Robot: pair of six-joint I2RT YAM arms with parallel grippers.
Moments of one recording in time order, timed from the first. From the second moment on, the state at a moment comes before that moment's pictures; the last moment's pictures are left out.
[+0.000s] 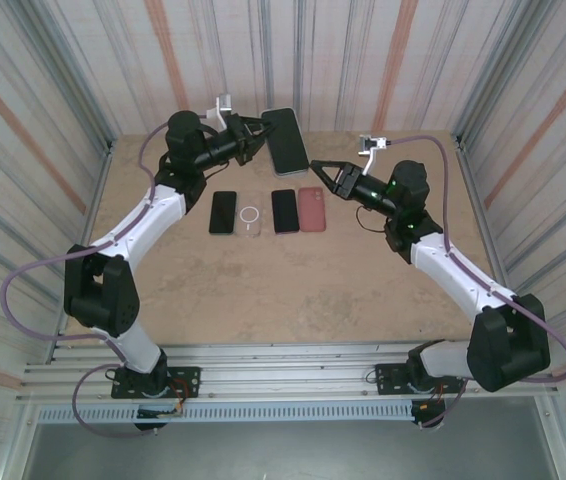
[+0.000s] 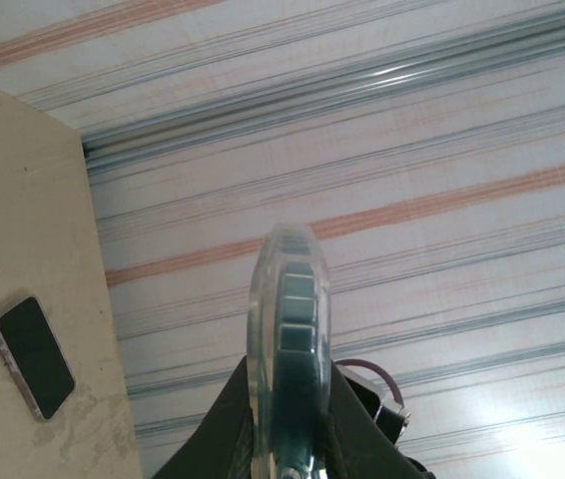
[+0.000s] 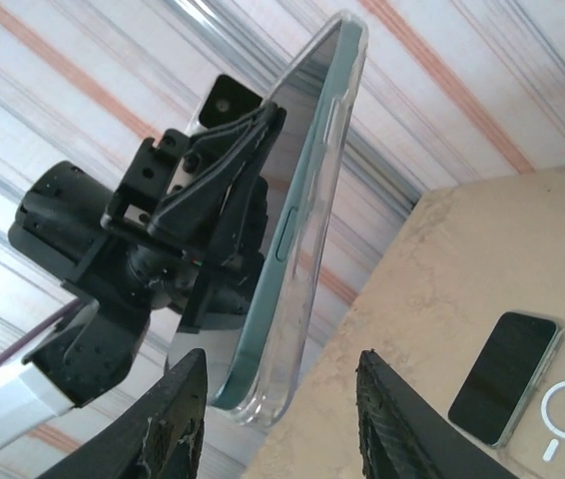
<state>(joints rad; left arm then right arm) -0.35 1.67 1.41 0.35 0.69 -1.36 0.37 1.31 0.92 0.47 -0.62 0.90</state>
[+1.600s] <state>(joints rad) -0.41 1.68 1.38 0.50 0.53 -1.47 0.41 1.43 1.00 0.50 -0.62 1.08</state>
